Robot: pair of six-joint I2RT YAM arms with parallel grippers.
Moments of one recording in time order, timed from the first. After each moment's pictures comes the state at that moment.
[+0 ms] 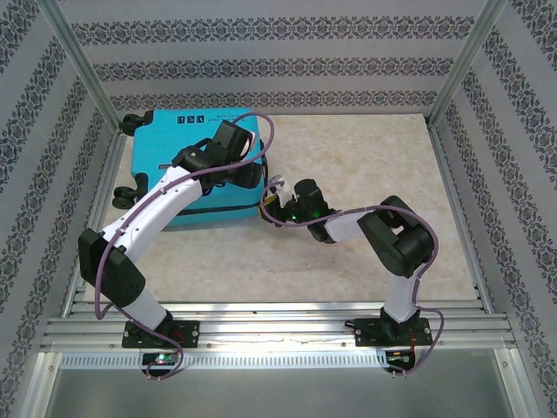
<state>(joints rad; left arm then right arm) -0.53 1.61 1.58 -0.87 -0.15 -0.18 0.62 1.89 0.85 0.61 -0.46 0.18</state>
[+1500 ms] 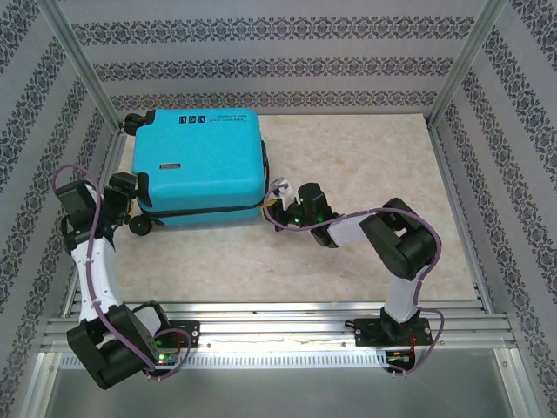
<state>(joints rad) 0.58 1.04 0.78 -0.34 0.56 -0.94 0.62 1.86 0.78 0.69 -0.47 0.21</state>
